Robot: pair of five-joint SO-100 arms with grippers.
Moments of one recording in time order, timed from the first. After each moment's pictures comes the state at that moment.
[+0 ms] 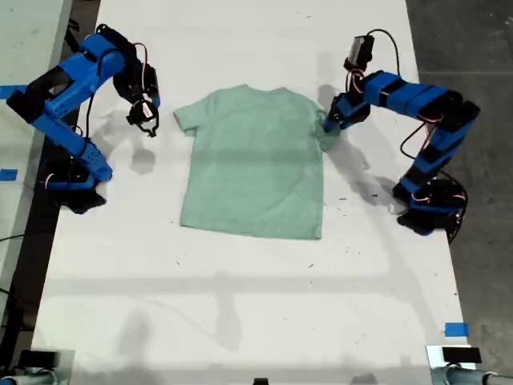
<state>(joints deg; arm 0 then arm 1) -48.0 97.1 96.2 85.7 38.2 61.3 80.1 106.8 55.3 -57.2</state>
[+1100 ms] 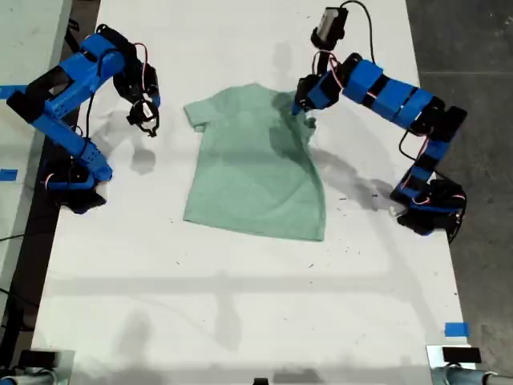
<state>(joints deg) -48.0 97.1 96.2 85.4 38.2 39.7 81.2 76.7 67.7 -44.6</state>
